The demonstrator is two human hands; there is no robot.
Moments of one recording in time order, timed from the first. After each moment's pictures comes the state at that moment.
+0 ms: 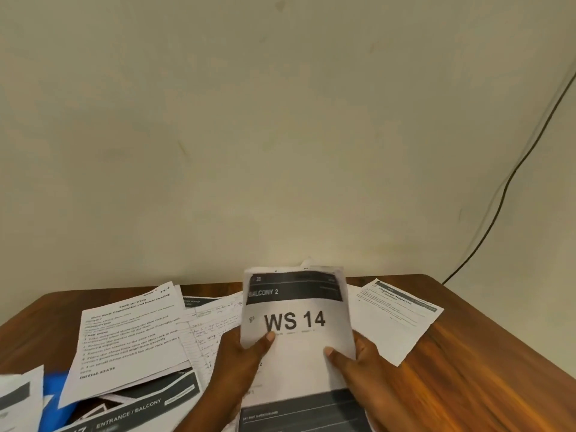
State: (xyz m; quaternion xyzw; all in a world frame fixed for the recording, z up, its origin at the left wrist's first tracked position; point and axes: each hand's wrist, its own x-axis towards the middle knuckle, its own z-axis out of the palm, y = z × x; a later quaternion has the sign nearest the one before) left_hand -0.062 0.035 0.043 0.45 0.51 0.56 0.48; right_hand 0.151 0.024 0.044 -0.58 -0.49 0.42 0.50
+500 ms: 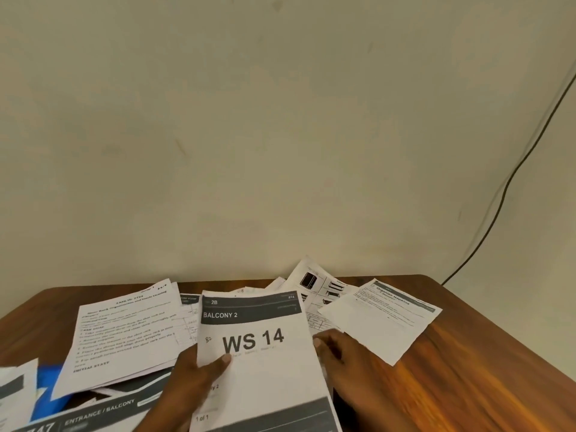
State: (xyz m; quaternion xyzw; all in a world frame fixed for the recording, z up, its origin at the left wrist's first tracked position) left_hand -0.121 0.033 0.007 0.44 0.57 0.52 0.46; right_hand 0.159 0.021 0.044 -0.62 -0.65 0.24 0.36
